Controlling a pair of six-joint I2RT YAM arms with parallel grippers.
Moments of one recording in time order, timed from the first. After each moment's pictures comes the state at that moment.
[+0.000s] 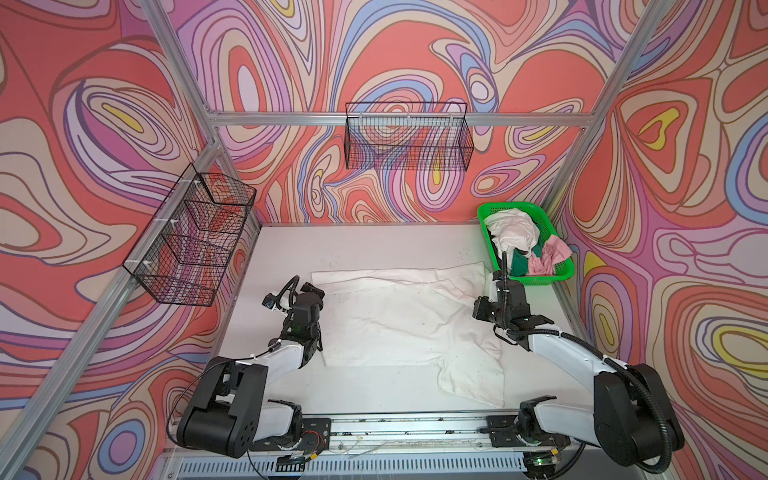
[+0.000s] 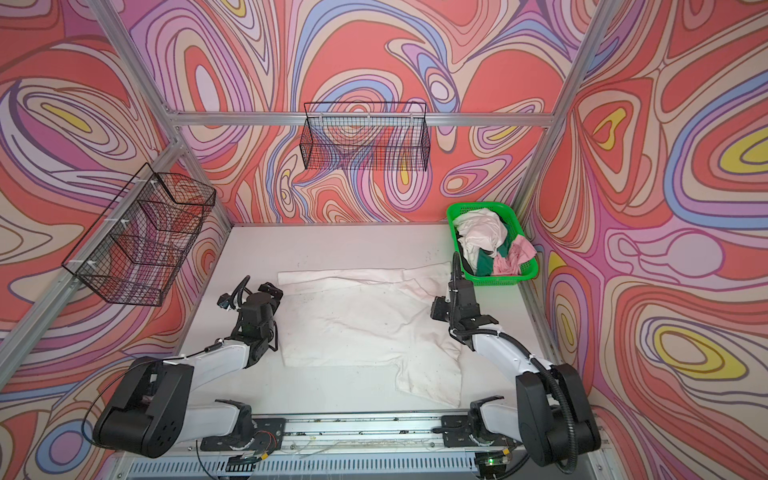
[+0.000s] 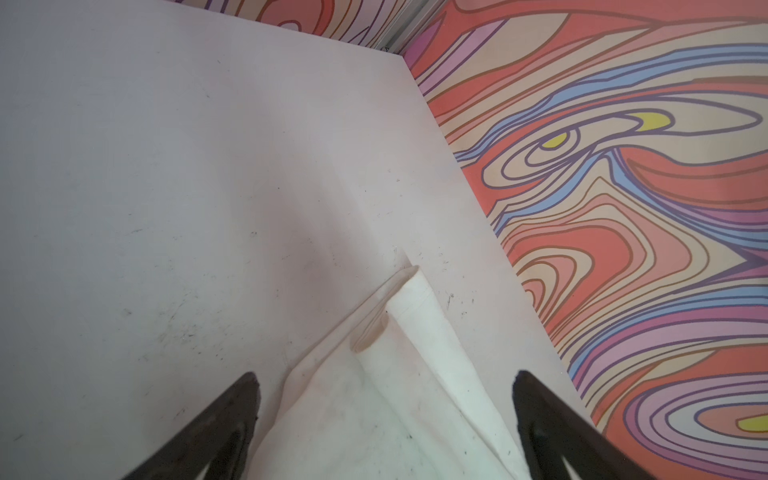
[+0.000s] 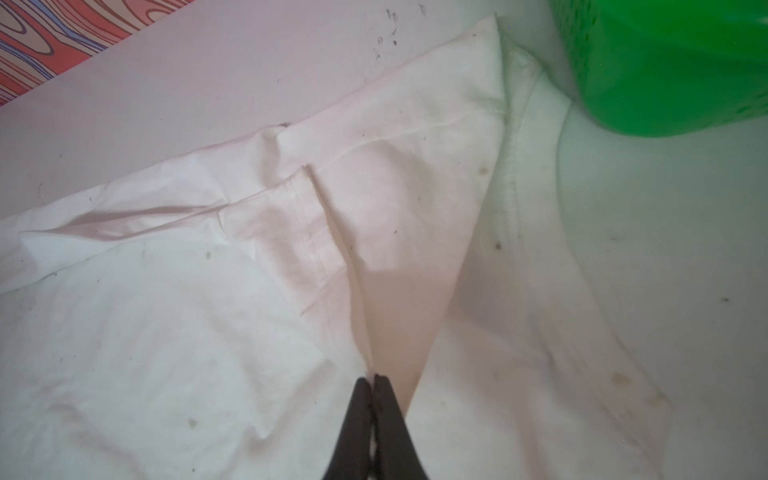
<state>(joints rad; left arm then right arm) -0.20 1.30 0.37 0.47 -0.54 -1.14 0.19 1.26 0.57 -0.08 -0.06 0.41</state>
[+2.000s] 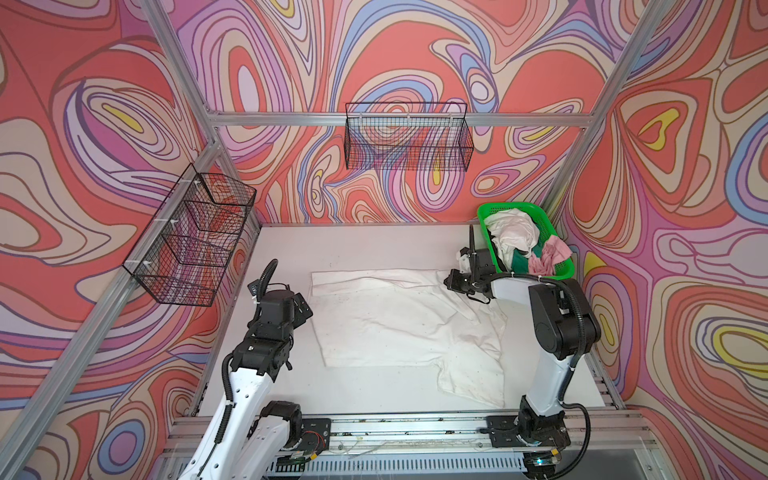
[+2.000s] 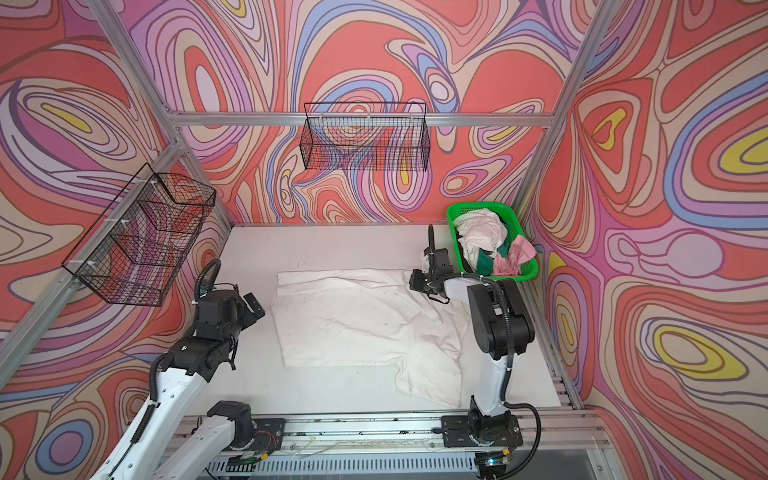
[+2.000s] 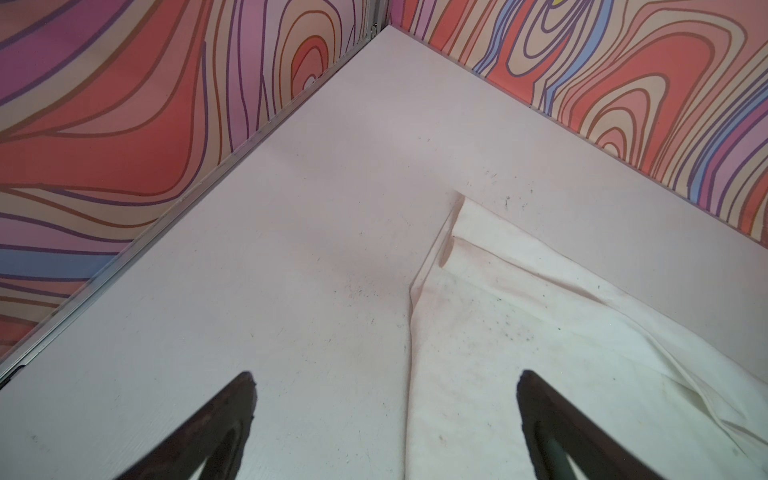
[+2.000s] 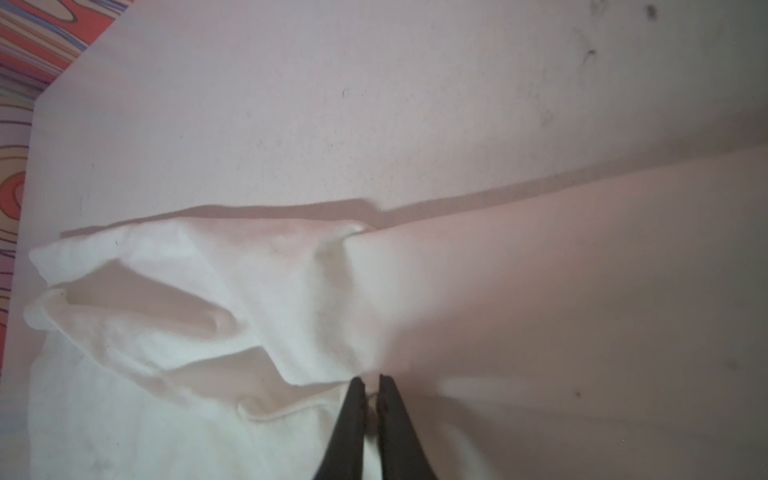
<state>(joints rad) -0.13 0.77 0.70 -0.62 -0.41 -0.60 0.19 1.92 1.08 -0.03 -0.33 0.43</state>
